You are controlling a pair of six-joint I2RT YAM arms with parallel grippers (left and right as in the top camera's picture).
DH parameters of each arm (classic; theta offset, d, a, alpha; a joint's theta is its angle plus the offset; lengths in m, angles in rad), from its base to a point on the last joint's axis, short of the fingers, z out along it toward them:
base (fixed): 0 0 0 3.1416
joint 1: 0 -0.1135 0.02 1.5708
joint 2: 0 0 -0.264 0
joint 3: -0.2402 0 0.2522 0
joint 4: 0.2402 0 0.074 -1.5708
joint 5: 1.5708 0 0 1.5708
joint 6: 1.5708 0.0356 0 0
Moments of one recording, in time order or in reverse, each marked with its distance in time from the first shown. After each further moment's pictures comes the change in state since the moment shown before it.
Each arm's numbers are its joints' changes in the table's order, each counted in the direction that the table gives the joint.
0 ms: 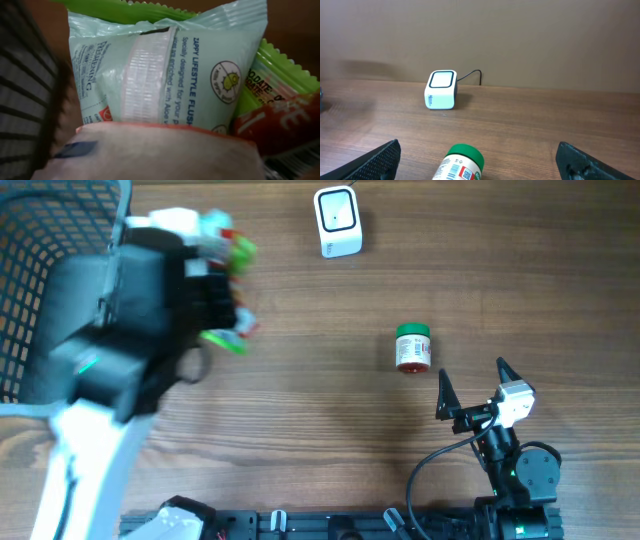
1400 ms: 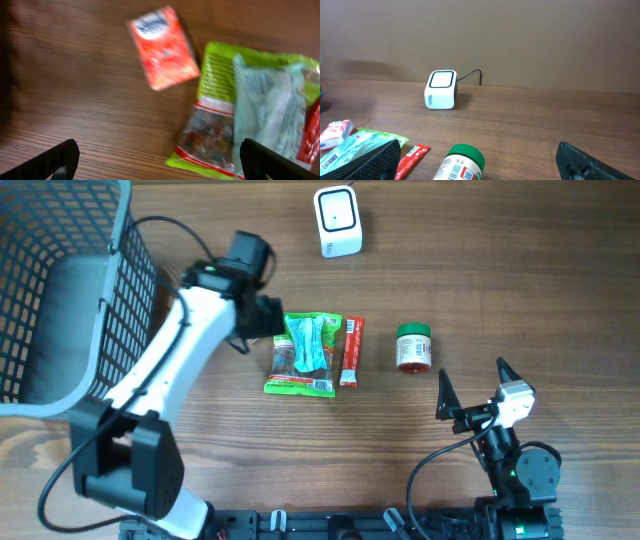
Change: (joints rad) left arm -0.087 0.427 0.196 -0.051 0.041 -0.042; right arm 0.000 0.000 0.000 0.000 0.000 0.000
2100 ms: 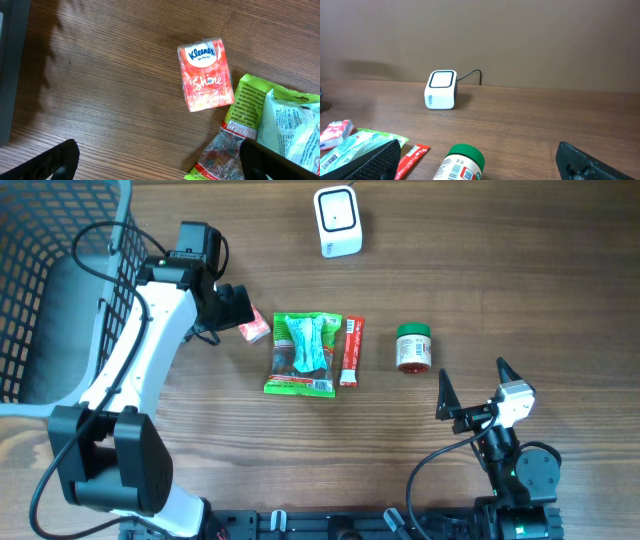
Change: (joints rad) left arm -0.162 -0.006 -0.002 -0.014 0.045 0.019; right arm 0.000 0.000 0.000 0.000 0.000 0.000
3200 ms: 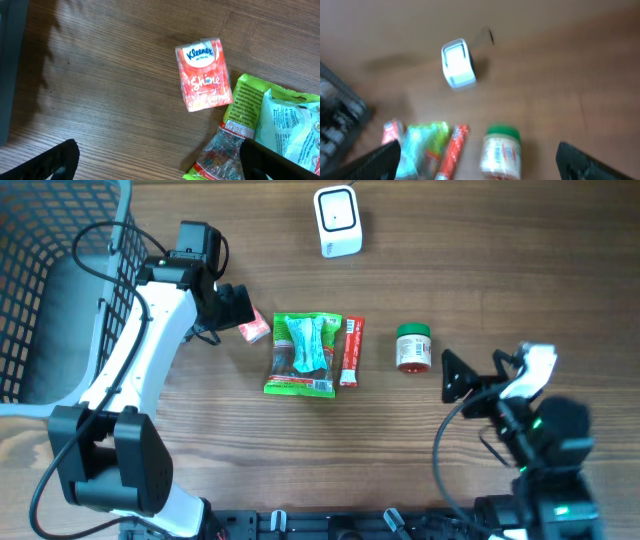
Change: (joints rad) left arm 0.000 0.000 0.000 -0.003 0.007 0.000; right arm 0.000 0.496 -0.567 0.401 -0.056 0.289
